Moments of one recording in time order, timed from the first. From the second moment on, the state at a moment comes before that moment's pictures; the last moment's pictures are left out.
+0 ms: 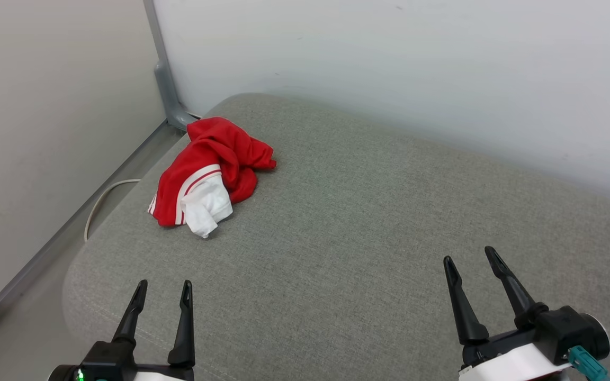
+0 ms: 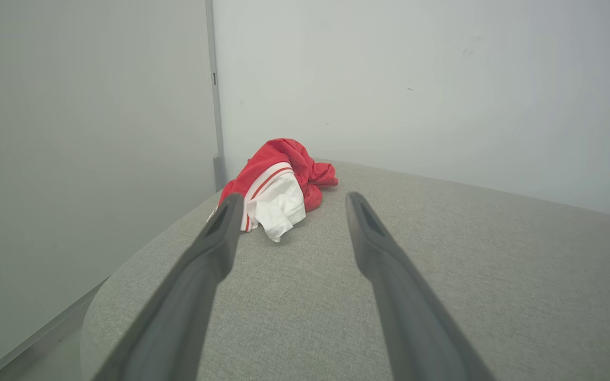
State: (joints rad) left arm 0.14 0.05 0.00 -0.01 -0.09 -0.07 -0.26; right arm 0.04 -0.05 0.11 0.03 0.10 0.13 -0.26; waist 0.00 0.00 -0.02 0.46
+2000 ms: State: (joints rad) left arm -0.77 0.74 -0.50 0.64 -0.90 -0.13 0.25; right arm -0.15 -0.07 0.04 -0.06 -0.10 0.13 -0.26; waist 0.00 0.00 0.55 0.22
